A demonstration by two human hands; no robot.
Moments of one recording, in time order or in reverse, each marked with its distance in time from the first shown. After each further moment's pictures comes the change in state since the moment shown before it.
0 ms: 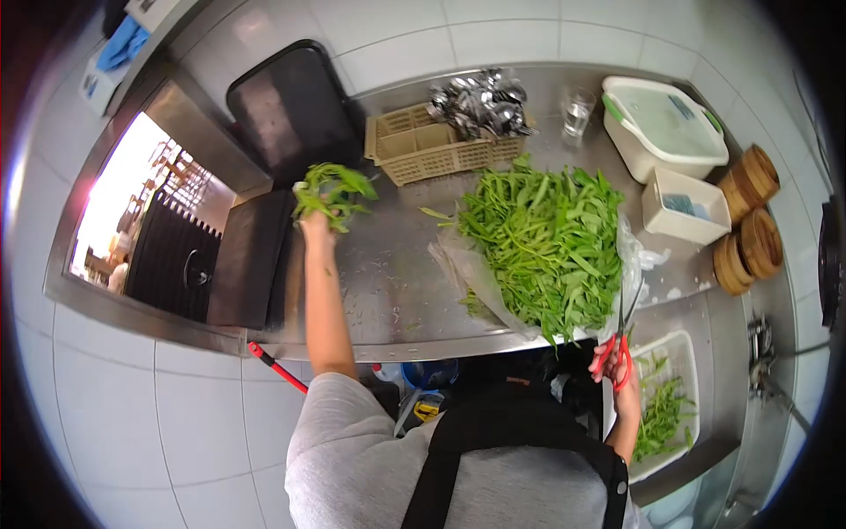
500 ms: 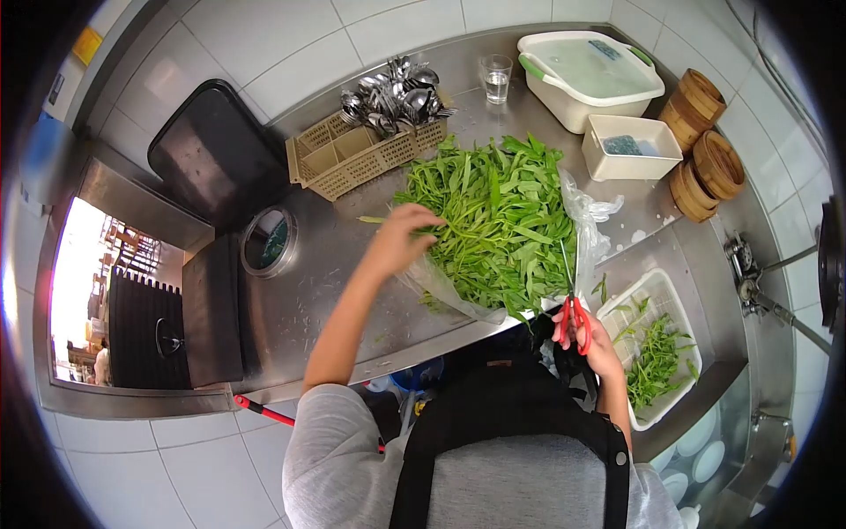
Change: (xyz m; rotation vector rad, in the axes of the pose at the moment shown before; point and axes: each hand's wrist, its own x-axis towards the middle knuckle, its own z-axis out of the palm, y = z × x) left_hand -0.180 -0.019 0.172 0.791 -1.105 0.770; right_hand 0.008 0.004 0.010 0.002 -0.060 0.006
